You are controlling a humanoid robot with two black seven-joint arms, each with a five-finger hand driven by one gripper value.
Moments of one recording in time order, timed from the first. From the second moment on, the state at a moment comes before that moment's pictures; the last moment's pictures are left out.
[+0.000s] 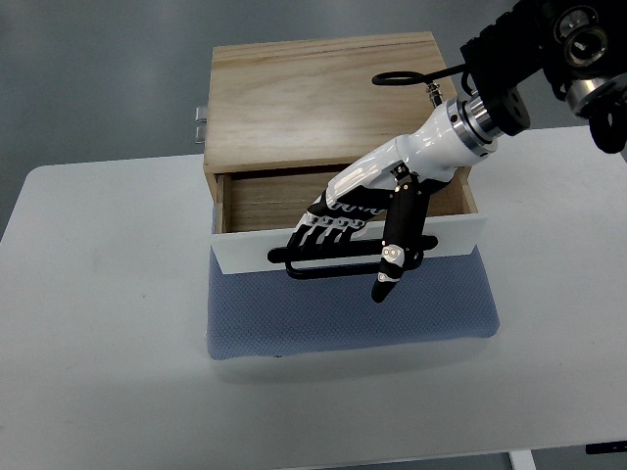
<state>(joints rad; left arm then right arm) -0.01 0.00 0.14 -0.12 0.10 -0.07 -0.05 2.05 -0.57 -0.53 1.59 -0.14 0.61 -0.03</state>
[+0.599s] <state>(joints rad) -0.01 0.00 0.14 -0.12 0.10 -0.07 -0.05 1.69 -0.71 0.03 1.41 0.03 0.21 0.01</state>
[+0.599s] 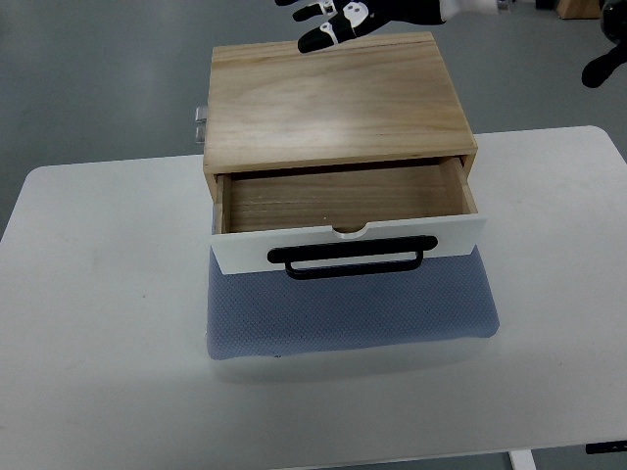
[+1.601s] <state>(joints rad) -0.01 0.00 0.14 -0.12 0.10 -0.07 -0.05 0.88 -0.37 1.23 0.98 -0.28 0.00 0.02</state>
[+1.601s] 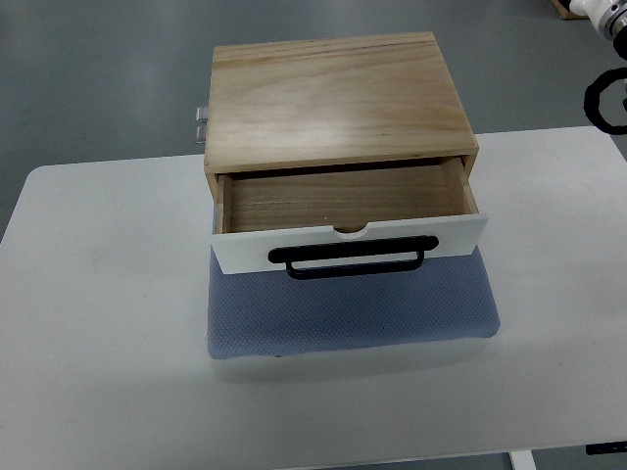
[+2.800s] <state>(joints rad) -0.01 0.00 0.14 -0.12 0.10 -0.07 -0.05 0.66 -0.14 1.41 0.83 -0.49 -0.07 0.03</state>
